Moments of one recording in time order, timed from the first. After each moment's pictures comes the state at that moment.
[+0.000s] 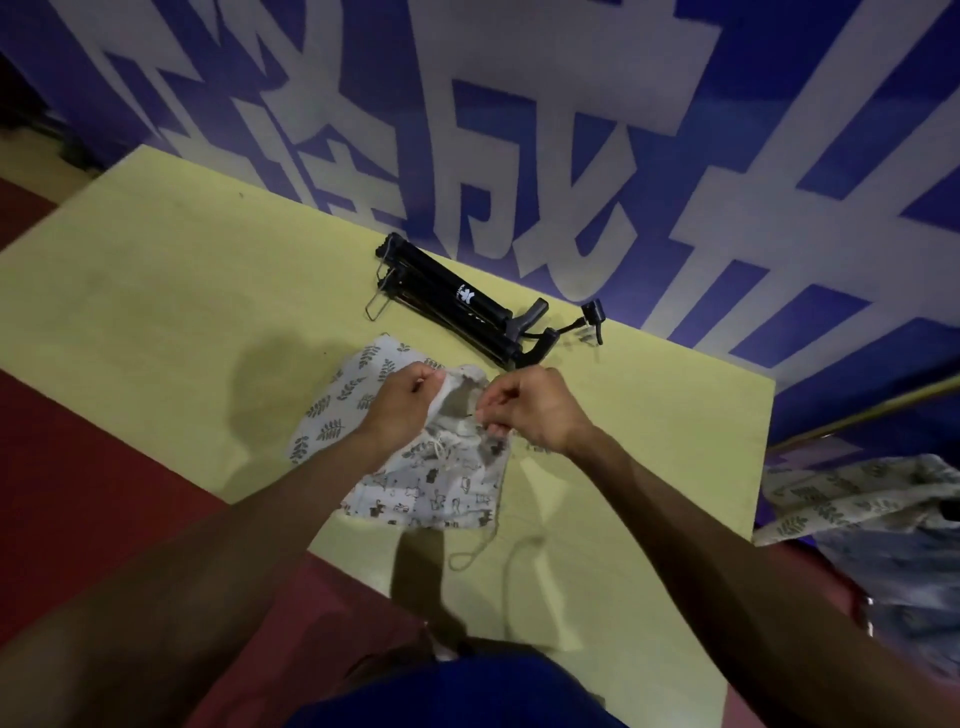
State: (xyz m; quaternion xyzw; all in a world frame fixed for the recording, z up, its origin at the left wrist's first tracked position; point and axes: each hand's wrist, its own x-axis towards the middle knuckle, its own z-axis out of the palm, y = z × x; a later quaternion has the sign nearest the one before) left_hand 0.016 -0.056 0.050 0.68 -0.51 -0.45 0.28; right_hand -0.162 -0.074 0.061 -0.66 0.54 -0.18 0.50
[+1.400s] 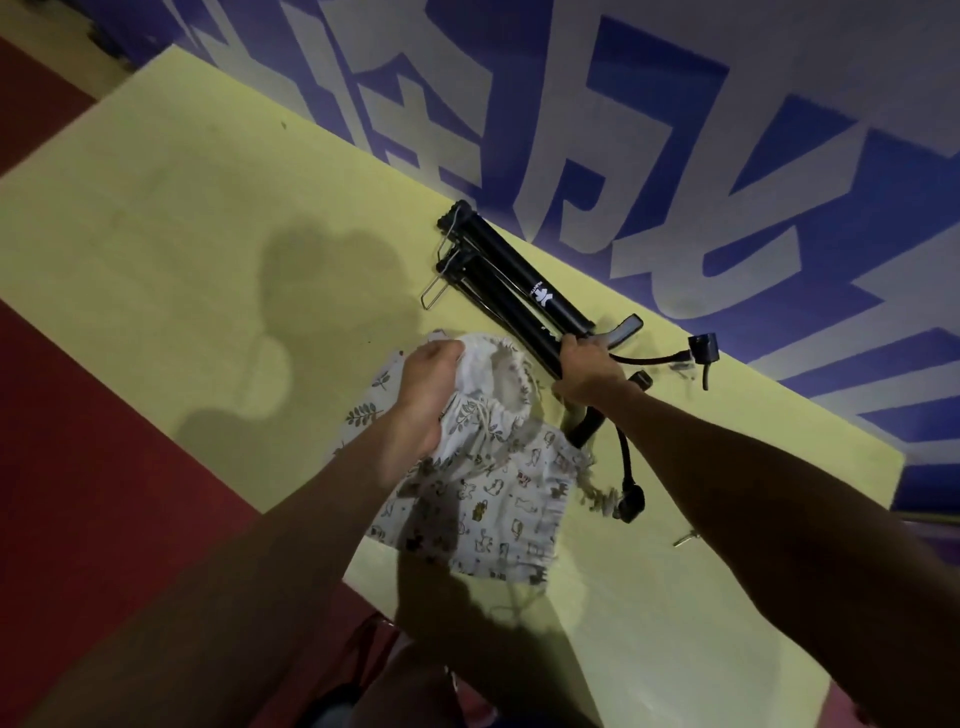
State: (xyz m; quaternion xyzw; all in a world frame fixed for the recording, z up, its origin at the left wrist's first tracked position) left_hand 0.062 -0.141 0.017 0.74 -0.15 -0.54 0.37; right_hand -0.106 -0.224 -0.041 -0.73 0.60 0.18 0.26
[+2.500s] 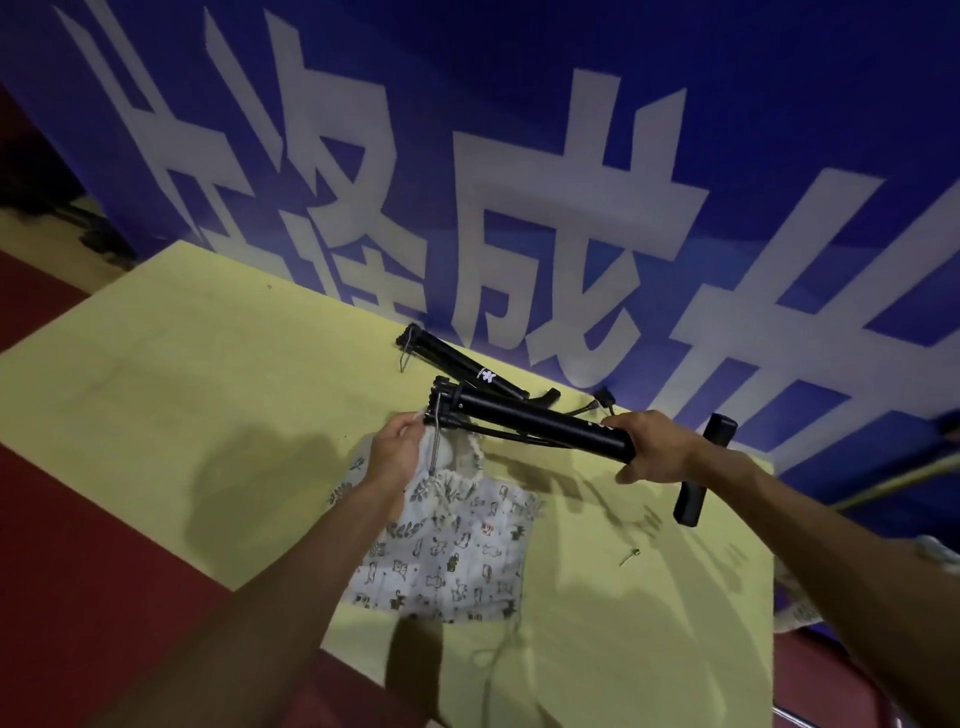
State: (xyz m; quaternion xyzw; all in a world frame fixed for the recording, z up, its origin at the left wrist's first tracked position) left_hand 0.052 -0.084 0.072 0.70 -0.26 -0.51 0.43; right_hand -0.244 -0.128 0.109 -0.78 0.56 0.10 0.24
